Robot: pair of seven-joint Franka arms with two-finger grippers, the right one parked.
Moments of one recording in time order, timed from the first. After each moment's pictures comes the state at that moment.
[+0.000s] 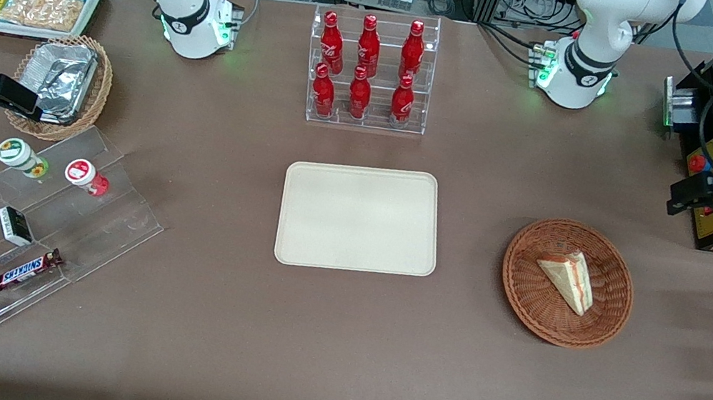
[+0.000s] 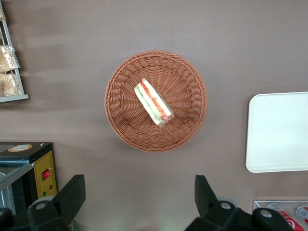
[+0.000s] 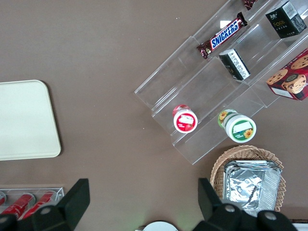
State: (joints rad) arm 0.00 0.05 -0.05 -1.54 0.02 1.54 -0.07
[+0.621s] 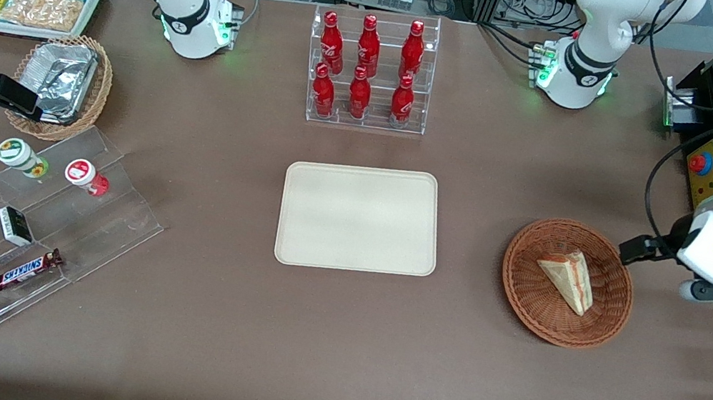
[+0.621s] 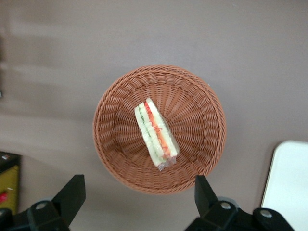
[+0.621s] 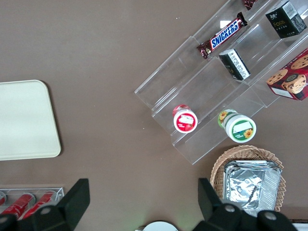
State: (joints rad) arm 0.00 0.09 -0.06 -1.86 0.03 1.94 -0.31
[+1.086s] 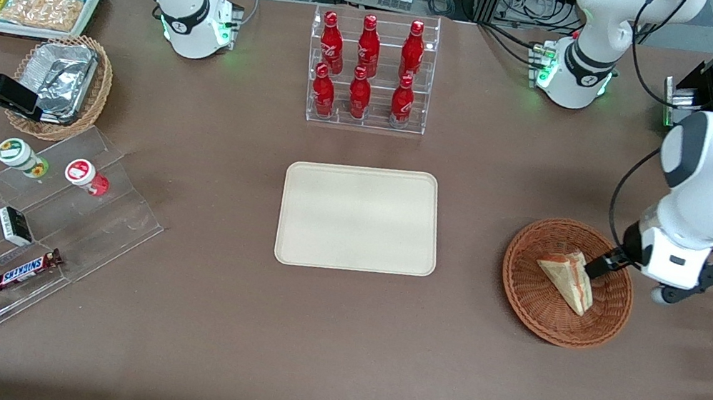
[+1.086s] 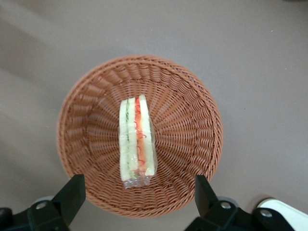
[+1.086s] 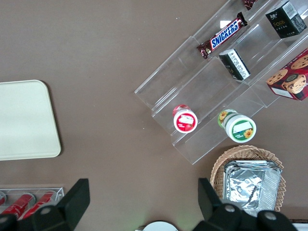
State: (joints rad) arm -0.01 0.09 -0.09 -2.09 0.03 2.24 -0.69
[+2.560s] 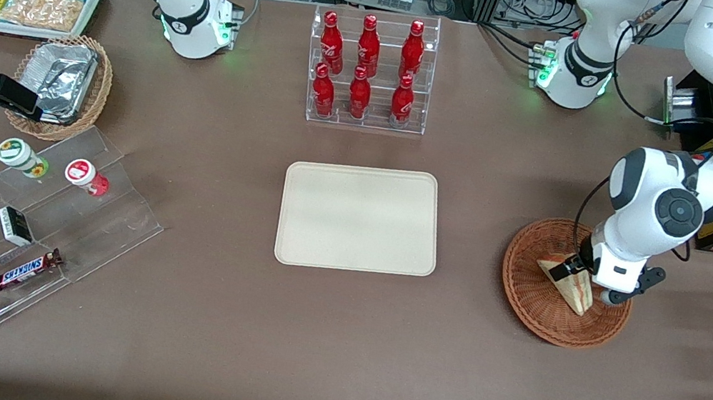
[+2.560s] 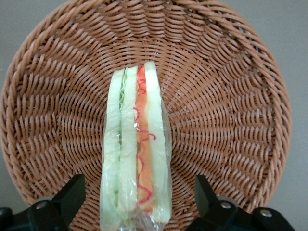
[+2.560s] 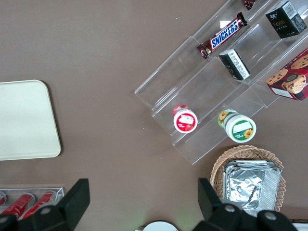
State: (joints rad) arm -0.01 0.26 -0.09 -2.21 0.03 2.46 -0.72
